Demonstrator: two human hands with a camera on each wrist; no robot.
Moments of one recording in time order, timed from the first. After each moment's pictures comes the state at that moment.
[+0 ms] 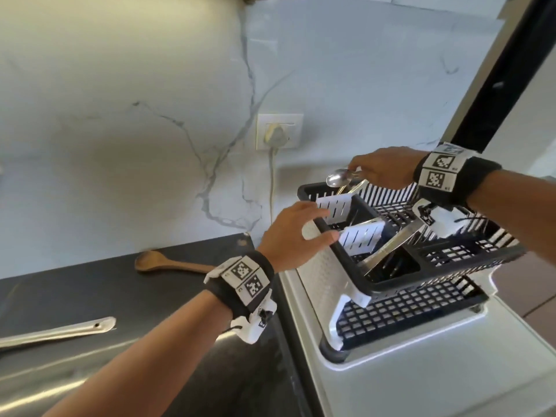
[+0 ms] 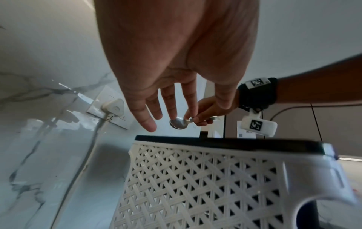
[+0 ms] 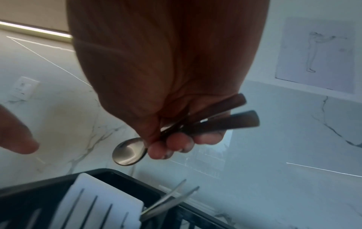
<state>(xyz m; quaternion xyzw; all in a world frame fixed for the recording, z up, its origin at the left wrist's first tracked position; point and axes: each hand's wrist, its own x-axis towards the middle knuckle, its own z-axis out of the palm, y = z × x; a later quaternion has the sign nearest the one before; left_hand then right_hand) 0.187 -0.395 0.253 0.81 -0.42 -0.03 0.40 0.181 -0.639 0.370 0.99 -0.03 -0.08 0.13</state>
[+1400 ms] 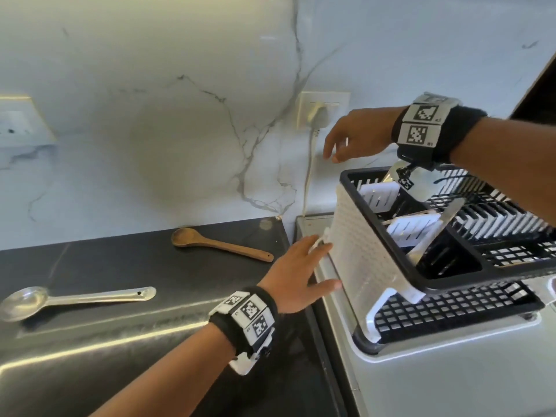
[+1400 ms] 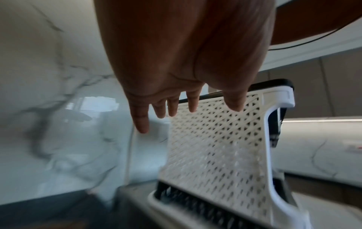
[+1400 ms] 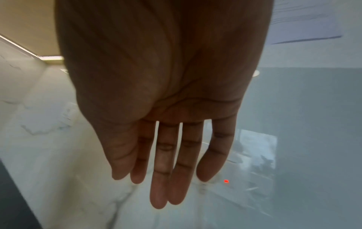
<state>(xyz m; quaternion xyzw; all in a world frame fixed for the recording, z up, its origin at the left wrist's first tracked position) 0.179 -0.330 0.162 0.86 -0.43 -0.10 0.27 0.252 -0.529 0.387 0.99 0.09 -0.12 0.08</state>
